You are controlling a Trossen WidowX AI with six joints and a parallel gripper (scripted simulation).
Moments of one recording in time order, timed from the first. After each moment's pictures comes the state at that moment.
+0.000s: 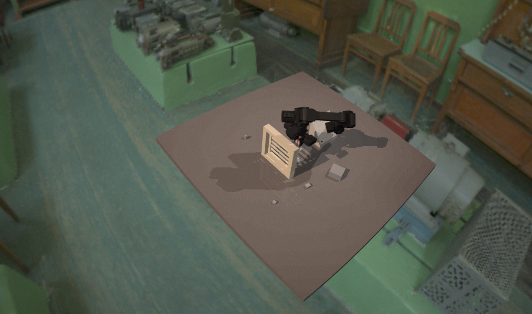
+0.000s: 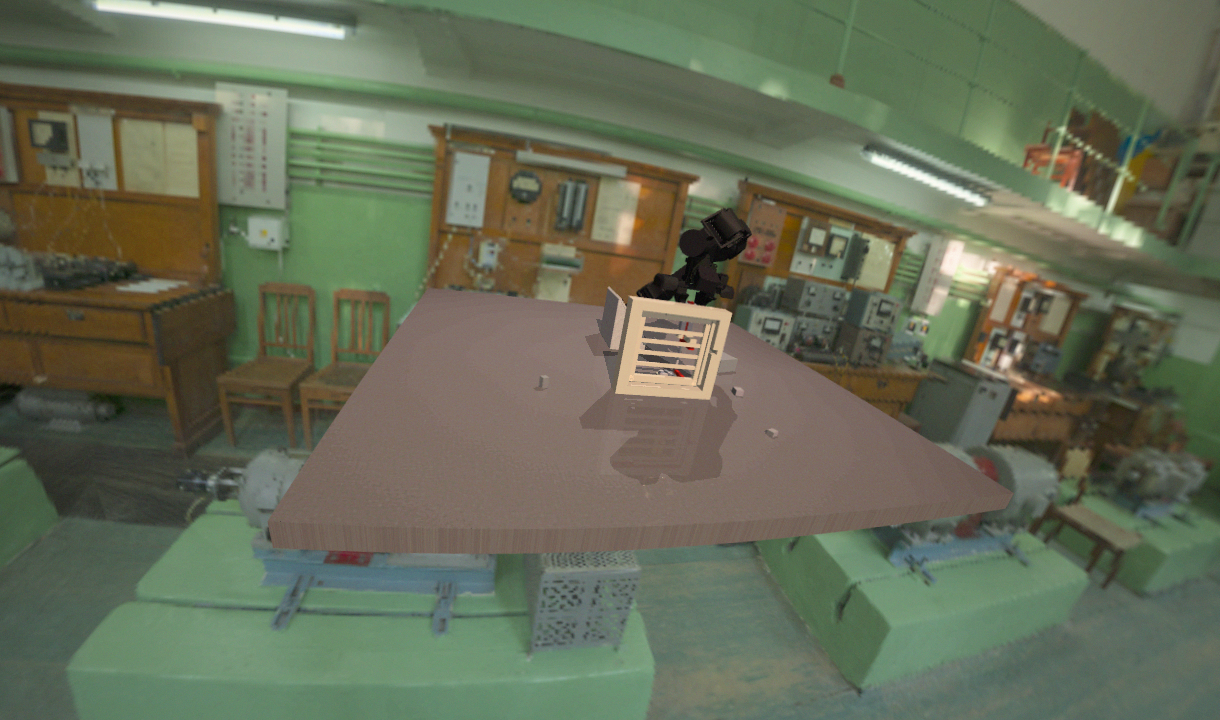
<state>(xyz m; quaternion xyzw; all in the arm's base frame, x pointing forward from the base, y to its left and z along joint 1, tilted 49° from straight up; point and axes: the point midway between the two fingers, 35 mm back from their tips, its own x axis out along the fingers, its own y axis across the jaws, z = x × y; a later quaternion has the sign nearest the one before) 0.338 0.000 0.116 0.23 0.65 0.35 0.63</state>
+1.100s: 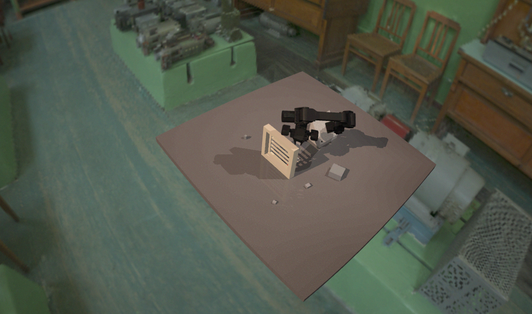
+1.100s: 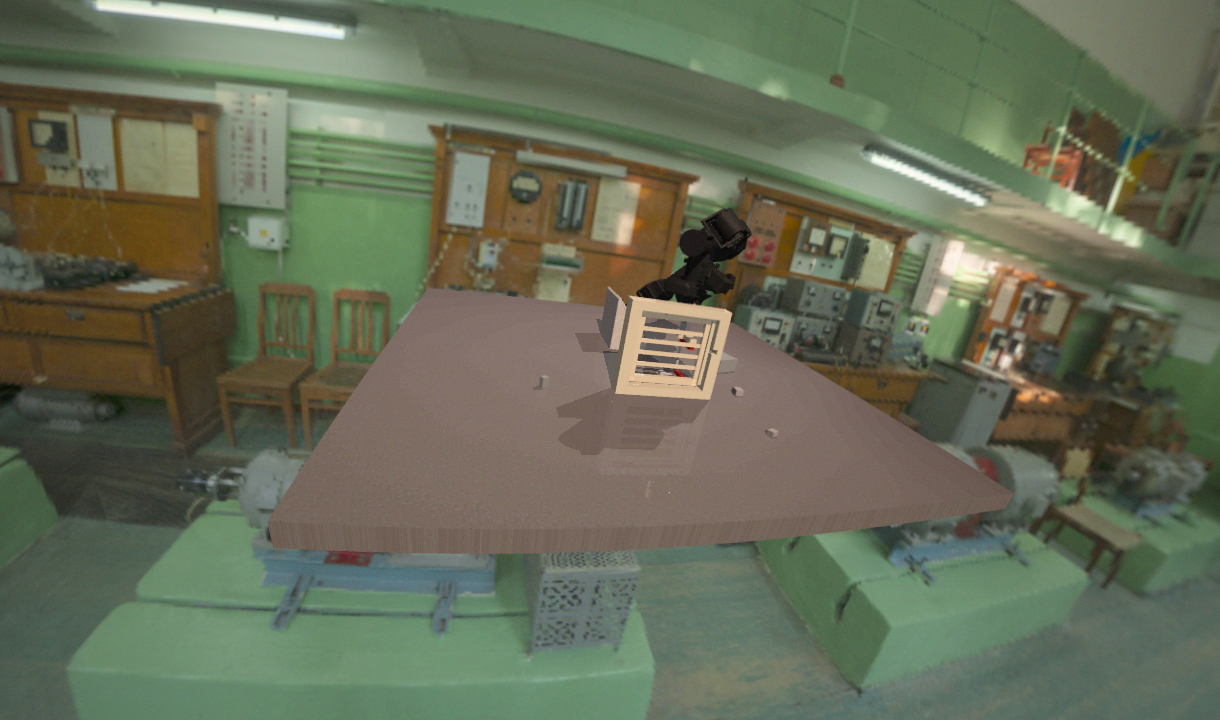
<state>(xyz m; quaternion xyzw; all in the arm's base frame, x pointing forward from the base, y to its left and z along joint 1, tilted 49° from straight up) 0.337 0.000 0.116 0.01 0.49 0.55 0.67</state>
